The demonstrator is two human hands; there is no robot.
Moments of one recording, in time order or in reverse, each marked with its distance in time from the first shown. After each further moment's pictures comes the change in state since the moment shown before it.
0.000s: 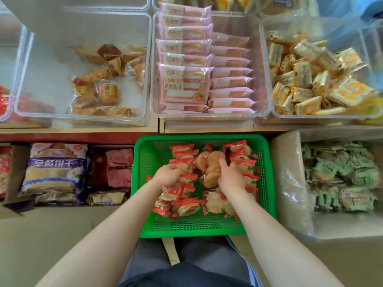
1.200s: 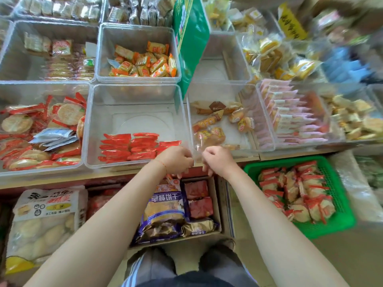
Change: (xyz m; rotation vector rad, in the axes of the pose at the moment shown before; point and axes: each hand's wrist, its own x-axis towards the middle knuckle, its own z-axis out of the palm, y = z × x) left_hand -0.127 -0.073 -0.450 0.651 0.055 0.647; right_hand -0.135 -0.488 -0.091 0.694 0.172 -0.237
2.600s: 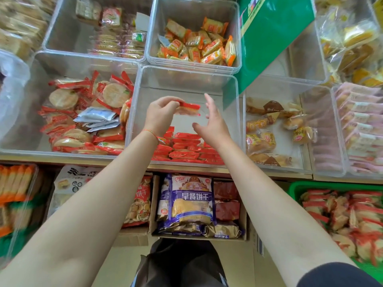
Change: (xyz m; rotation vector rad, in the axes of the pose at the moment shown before) left_hand 0.031 -0.132 -0.105 -0.942 0.777 -0.020; right_hand 0.131 -0.101 0.105 0.005 0.037 -0.265
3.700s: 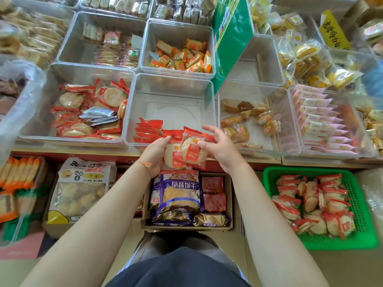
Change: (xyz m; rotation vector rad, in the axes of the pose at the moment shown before) left_hand -0.155 -0.010 0.008 -0.295 -0.209 -0.535; right_hand -0.156 0.001 -0.070 0.629 -0.149 0.177
